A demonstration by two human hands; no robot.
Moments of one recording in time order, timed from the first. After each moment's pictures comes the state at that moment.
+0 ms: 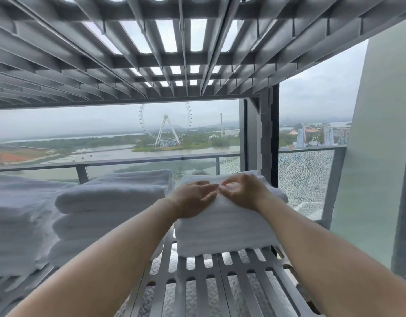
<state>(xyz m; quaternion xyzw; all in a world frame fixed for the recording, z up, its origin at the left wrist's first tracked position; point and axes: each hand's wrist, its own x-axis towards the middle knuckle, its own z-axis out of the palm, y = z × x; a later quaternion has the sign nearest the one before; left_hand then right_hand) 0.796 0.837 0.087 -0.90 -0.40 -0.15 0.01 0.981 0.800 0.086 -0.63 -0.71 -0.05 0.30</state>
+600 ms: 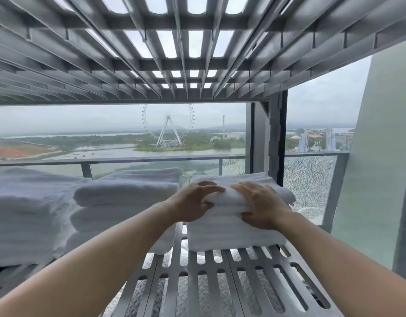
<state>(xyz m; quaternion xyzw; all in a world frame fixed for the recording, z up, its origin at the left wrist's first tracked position) 0.763 0.811 0.087 -0.93 -0.30 -0.23 0.00 0.983 0.767 0.064 -0.62 -0.76 -0.13 0.16</state>
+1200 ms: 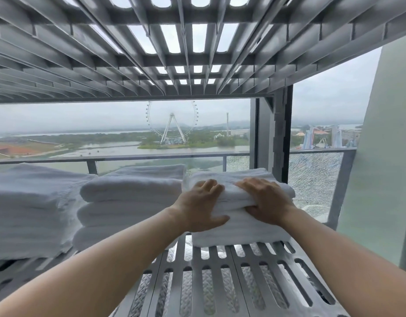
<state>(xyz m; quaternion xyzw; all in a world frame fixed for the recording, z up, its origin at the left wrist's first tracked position) 0.766 0.793 0.071 -0.90 -0.37 -0.15 0.17 0.988 0.772 0.059 -0.56 -0.77 -0.19 0.22</state>
